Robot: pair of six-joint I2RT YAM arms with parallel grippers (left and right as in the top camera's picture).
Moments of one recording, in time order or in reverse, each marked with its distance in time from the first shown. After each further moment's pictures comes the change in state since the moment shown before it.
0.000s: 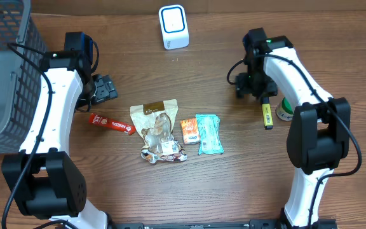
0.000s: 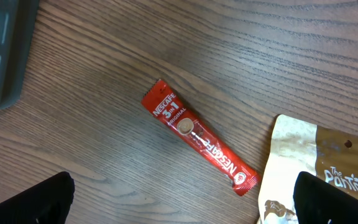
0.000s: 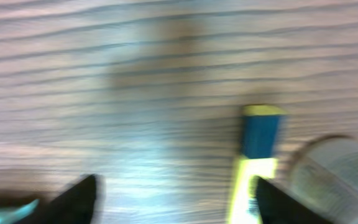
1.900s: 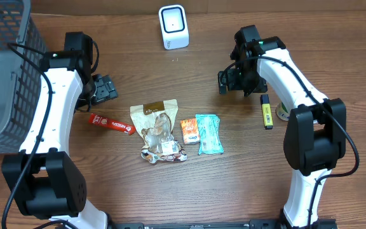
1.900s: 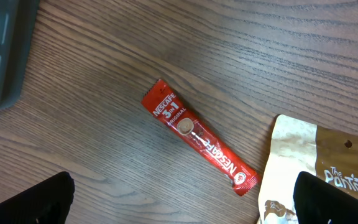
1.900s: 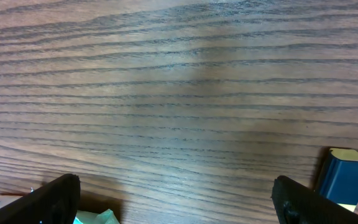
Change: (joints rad) left arm 0.000 0.000 0.000 0.000 0.000 0.000; right arm 0.030 -0.002 0.000 0.106 -0.130 -0.001
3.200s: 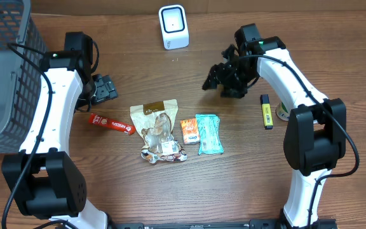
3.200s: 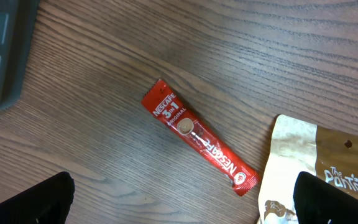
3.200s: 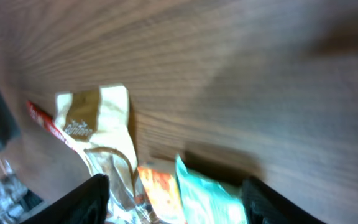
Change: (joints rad) left arm 0.000 0.000 0.000 0.000 0.000 0.000; right arm 0.003 0.000 0.000 0.010 -0.441 0.201
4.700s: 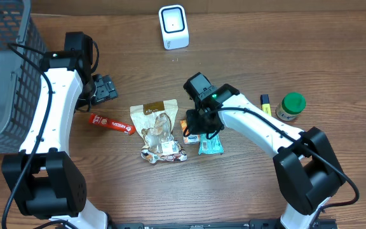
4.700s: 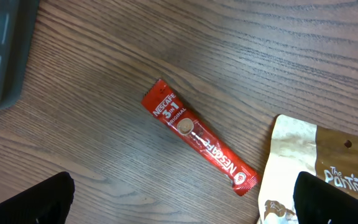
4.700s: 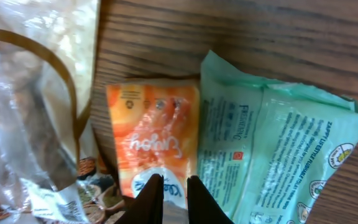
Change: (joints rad) left arm 0.000 0.000 0.000 0.000 0.000 0.000; right arm 0.385 -0.231 -0.415 0.227 0.396 0.133
